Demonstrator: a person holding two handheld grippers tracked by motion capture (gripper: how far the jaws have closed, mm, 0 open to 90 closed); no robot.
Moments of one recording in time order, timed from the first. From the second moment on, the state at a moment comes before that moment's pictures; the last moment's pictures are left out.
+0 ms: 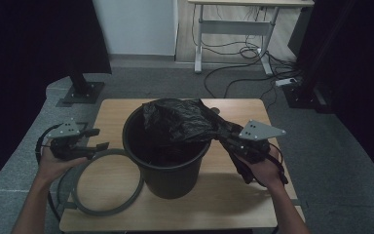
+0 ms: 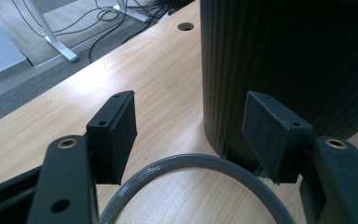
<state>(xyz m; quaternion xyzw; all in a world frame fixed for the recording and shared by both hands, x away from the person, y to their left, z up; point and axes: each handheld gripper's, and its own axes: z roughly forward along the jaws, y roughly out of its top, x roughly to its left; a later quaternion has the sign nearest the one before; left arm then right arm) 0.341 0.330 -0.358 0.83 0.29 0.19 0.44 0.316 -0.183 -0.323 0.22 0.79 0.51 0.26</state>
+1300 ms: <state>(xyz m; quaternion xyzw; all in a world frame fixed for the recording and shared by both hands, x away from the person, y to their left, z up) 0.313 0.270 -0.302 0.83 0.22 0.19 0.47 0.316 -0.174 -0.319 0.21 0.79 0.51 0.26</state>
